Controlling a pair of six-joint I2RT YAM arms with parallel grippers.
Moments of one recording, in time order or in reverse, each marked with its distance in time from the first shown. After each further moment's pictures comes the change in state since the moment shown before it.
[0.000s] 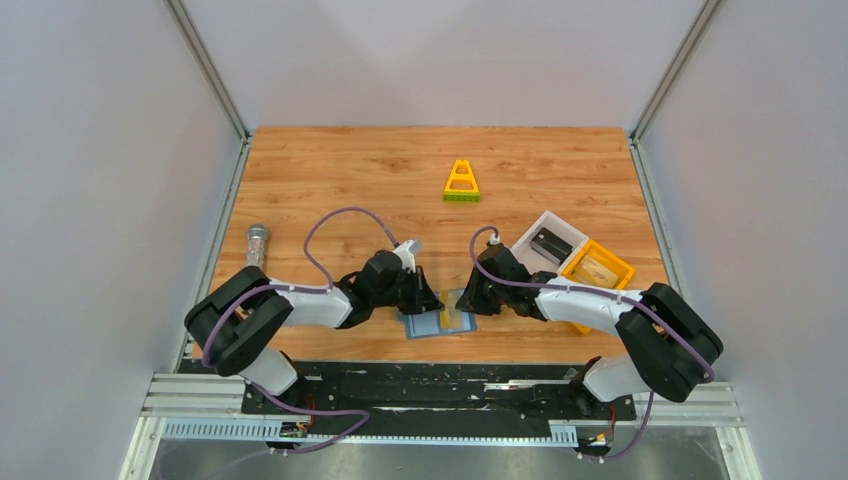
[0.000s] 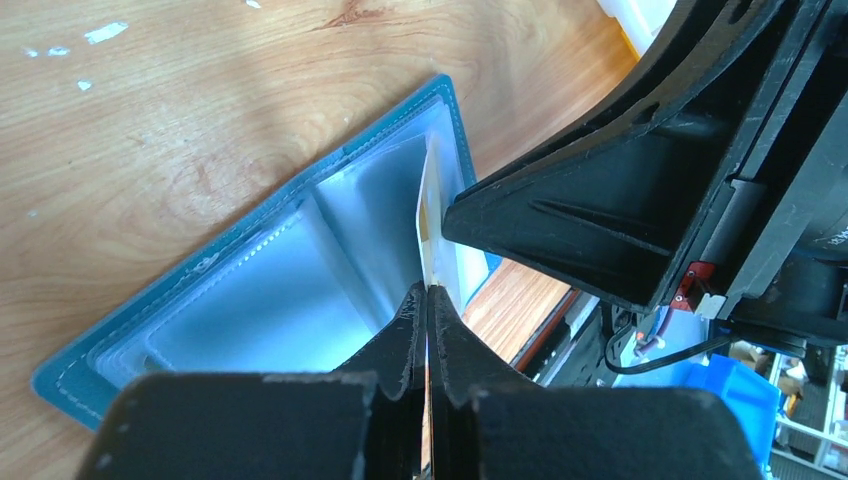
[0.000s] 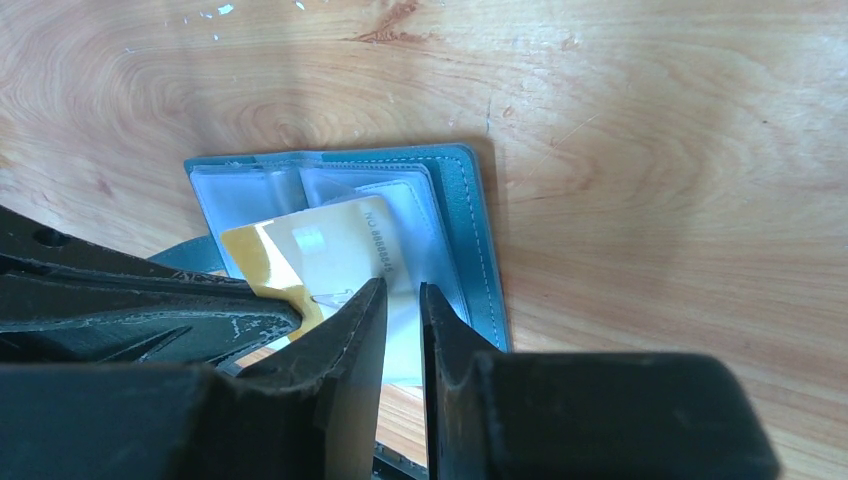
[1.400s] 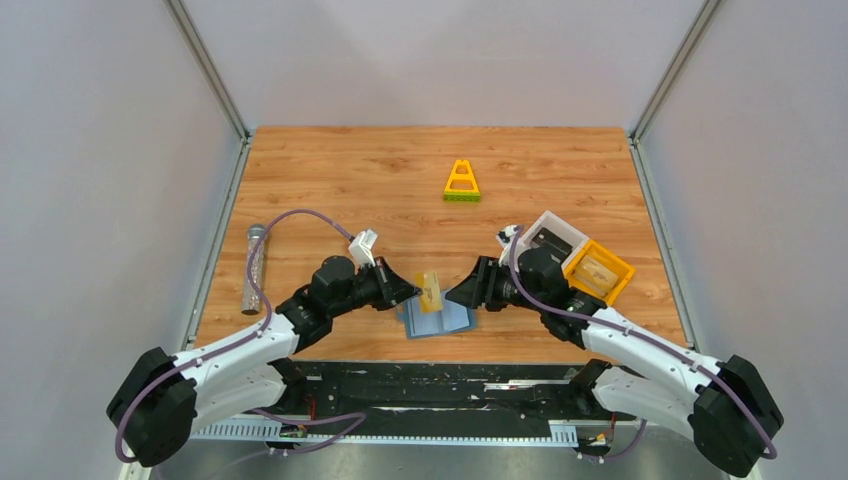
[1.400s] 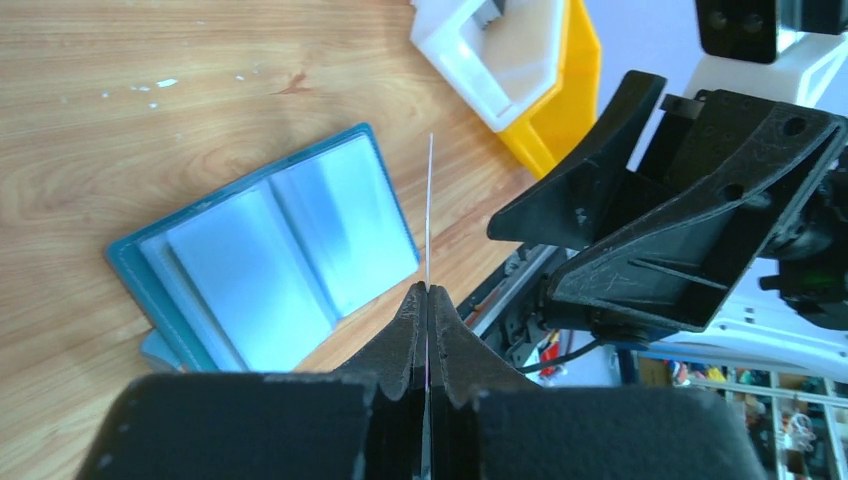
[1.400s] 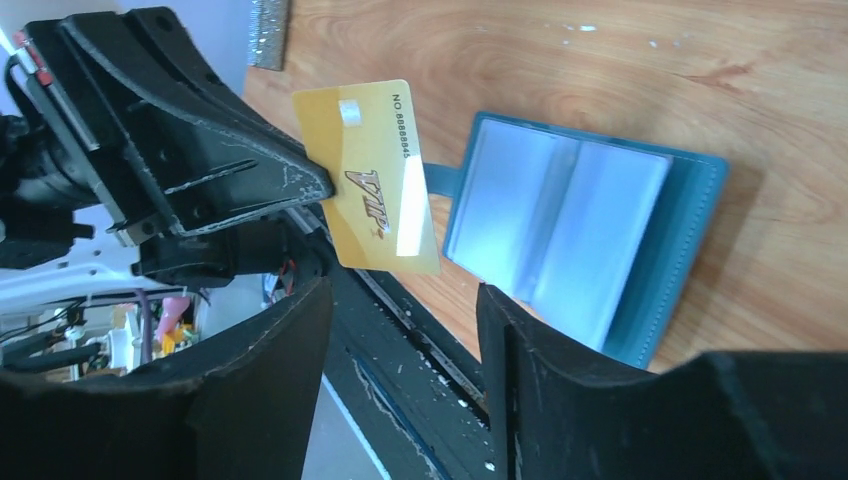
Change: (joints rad) left arm 0.078 -0.568 -0.132 -0.211 -0.071 -0.084; right arm -0.021 -0.435 -0.120 0.137 -0.211 -0.112
